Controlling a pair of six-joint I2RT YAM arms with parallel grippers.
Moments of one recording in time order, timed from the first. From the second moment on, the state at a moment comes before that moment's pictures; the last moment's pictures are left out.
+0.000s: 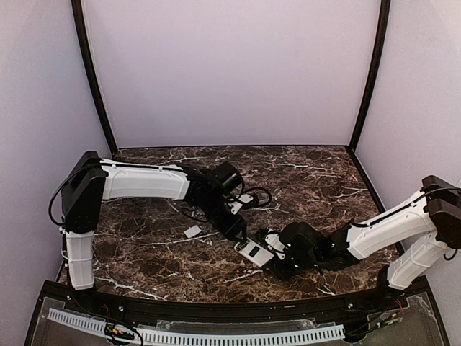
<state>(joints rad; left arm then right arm) -0.93 2.04 1.52 -0.67 0.33 -0.13 1.16 1.49 0.54 0.07 0.13 0.19</state>
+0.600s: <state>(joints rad) -0.88 1.70 0.98 -0.25 0.40 0.08 1.16 1.48 0.52 0.09 0.02 0.13</state>
